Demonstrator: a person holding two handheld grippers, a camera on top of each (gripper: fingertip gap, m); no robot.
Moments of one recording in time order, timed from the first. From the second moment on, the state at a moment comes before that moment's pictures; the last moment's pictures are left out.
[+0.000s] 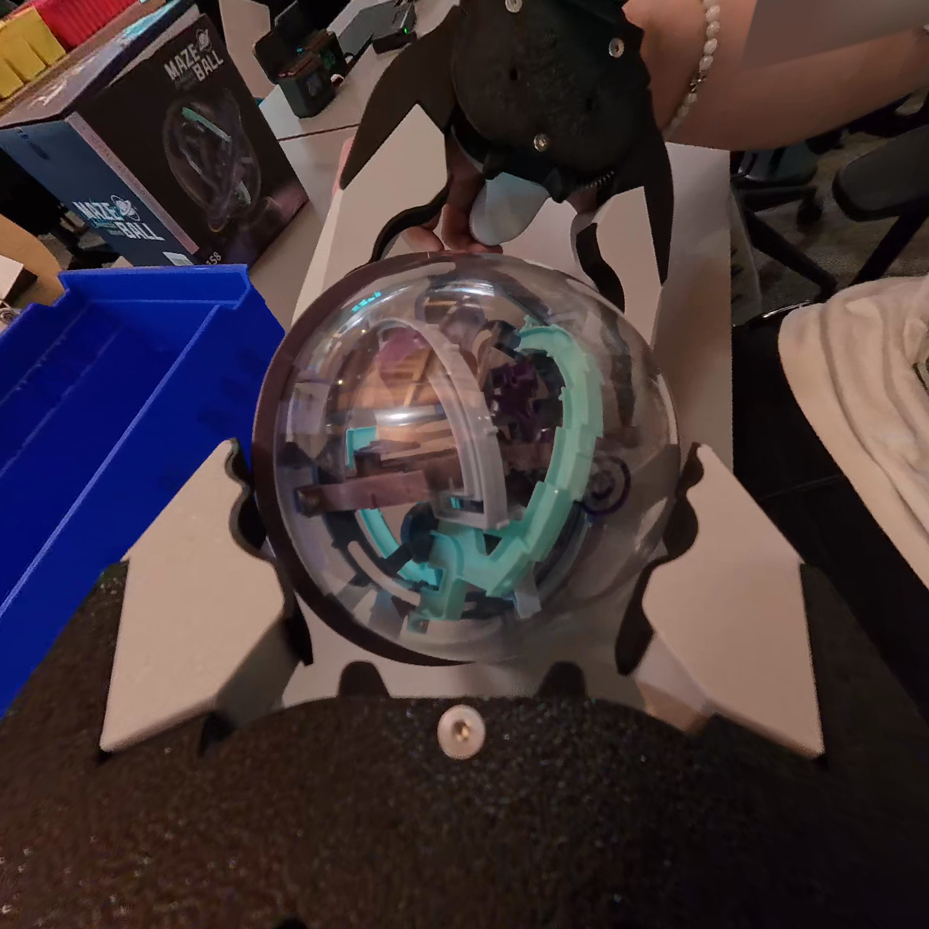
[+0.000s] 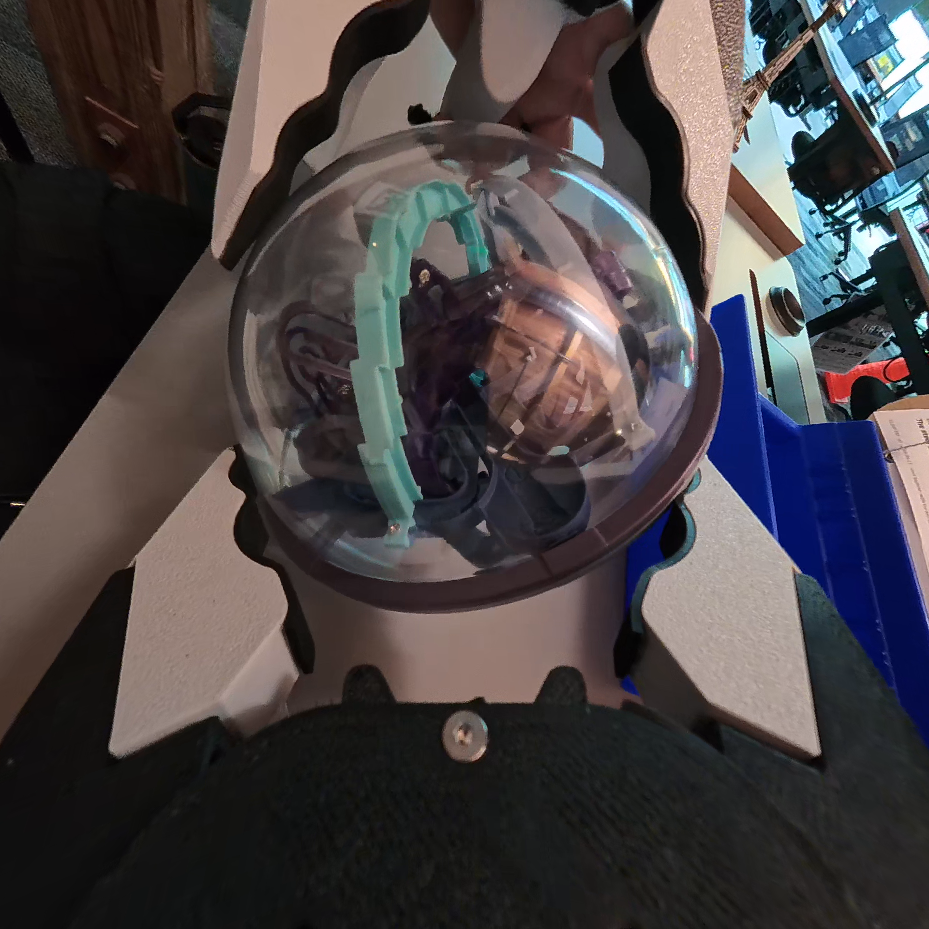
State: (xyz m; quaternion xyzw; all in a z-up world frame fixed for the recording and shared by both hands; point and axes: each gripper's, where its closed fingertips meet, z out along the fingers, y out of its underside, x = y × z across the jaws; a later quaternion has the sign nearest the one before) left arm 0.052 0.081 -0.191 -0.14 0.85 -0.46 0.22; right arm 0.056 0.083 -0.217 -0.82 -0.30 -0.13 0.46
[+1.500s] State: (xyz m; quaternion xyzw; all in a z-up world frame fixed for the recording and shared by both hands) left arm 0.067 0.086 -0.209 -0.17 0.85 -0.39 0.31; right arm 0.072 0.079 -0.215 -0.80 -0.28 -0.15 0.50
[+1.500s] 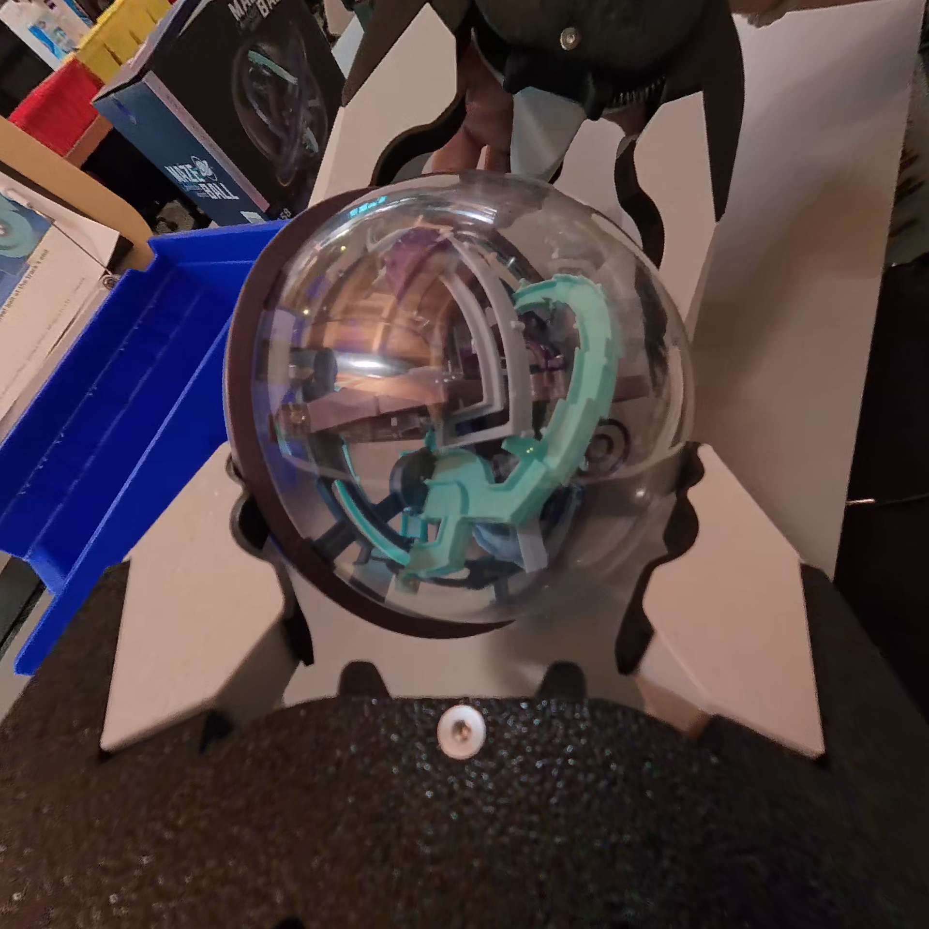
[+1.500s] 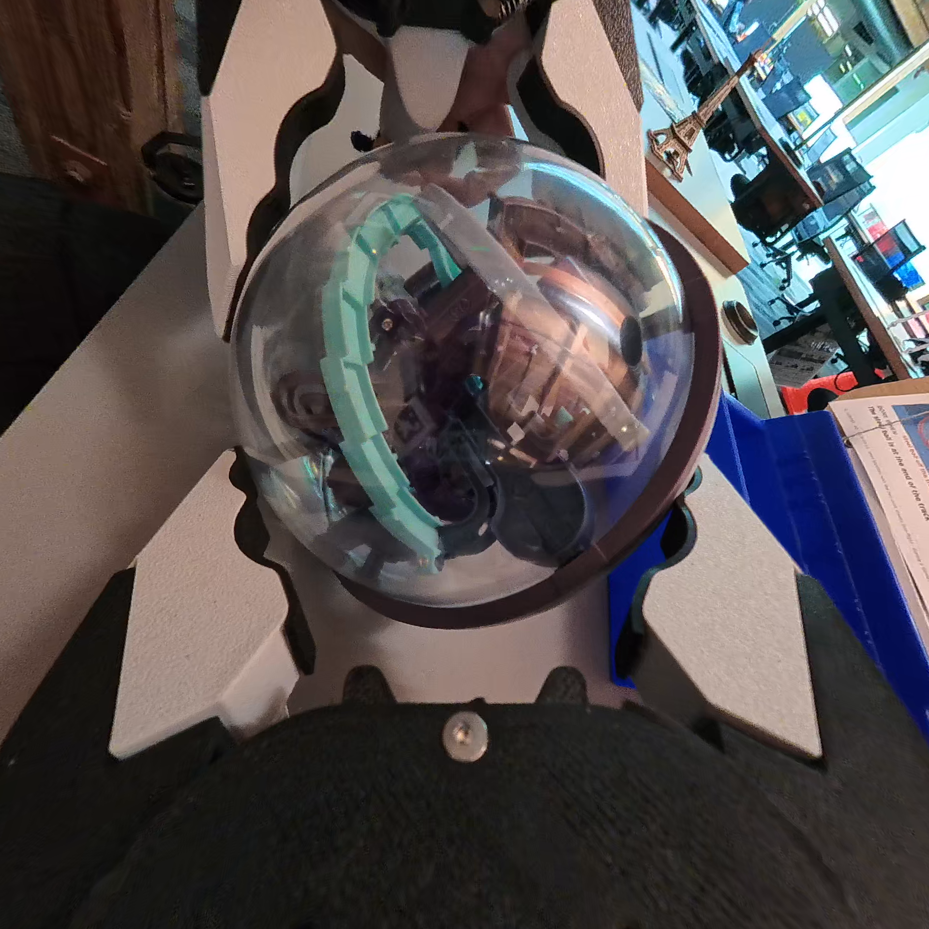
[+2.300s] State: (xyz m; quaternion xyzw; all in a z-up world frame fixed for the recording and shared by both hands) left arm 0.048 0.074 -0.200 -0.10 0.81 -0.38 0.44; right arm 0.048 0.072 -0.204 -0.75 -0.32 -0.21 0.54
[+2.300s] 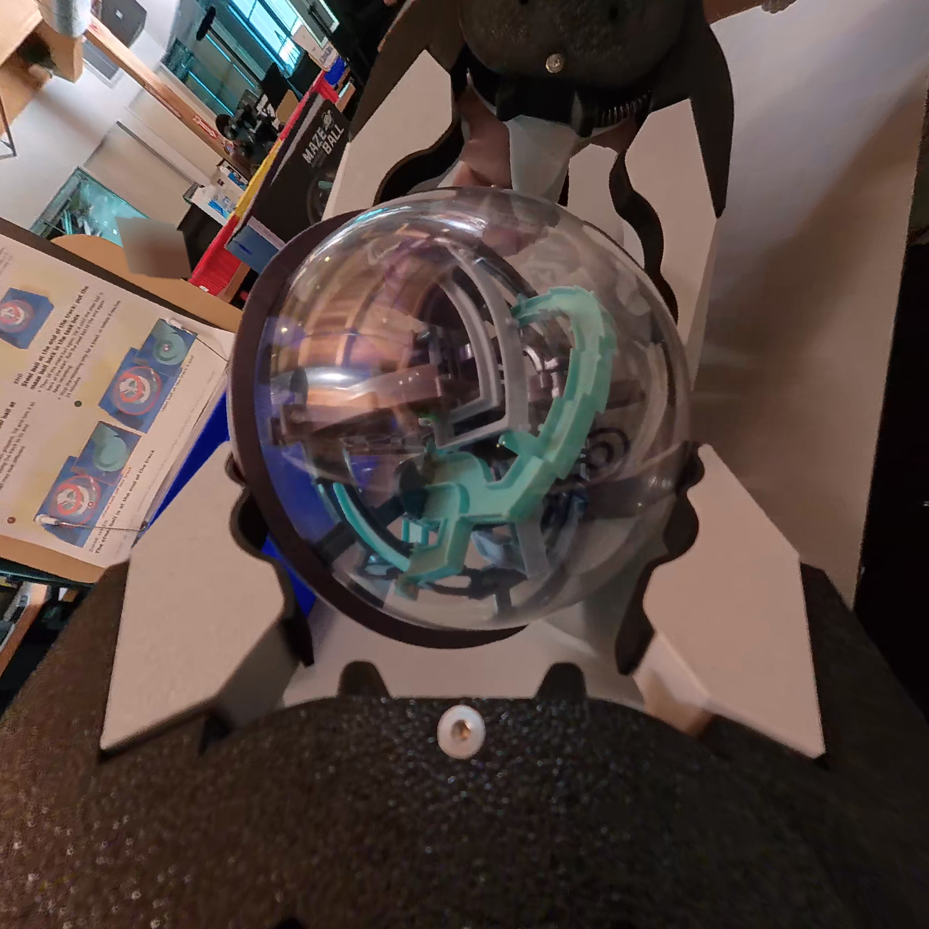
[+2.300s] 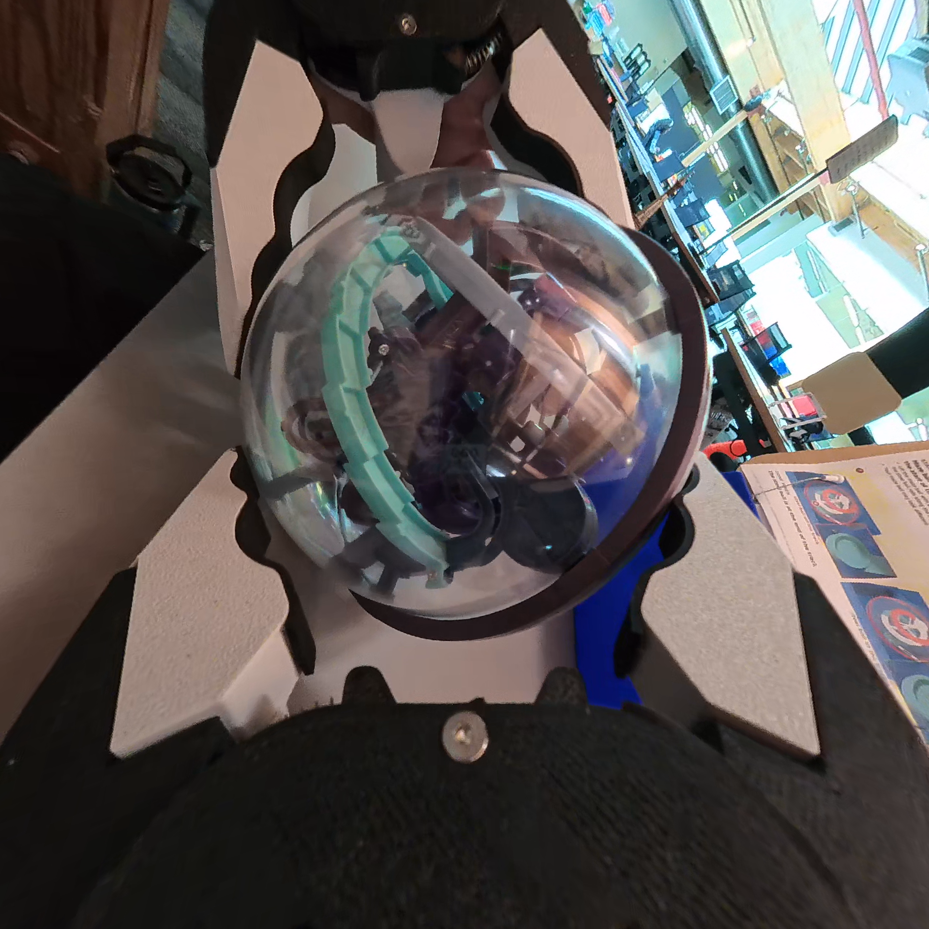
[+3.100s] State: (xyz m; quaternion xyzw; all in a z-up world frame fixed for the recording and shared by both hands) left arm 0.047 0.070 -0.204 -0.07 0.82 -0.31 0.47; right arm 0.047 0.059 -0.203 -0.80 -0.35 -0.13 0.48
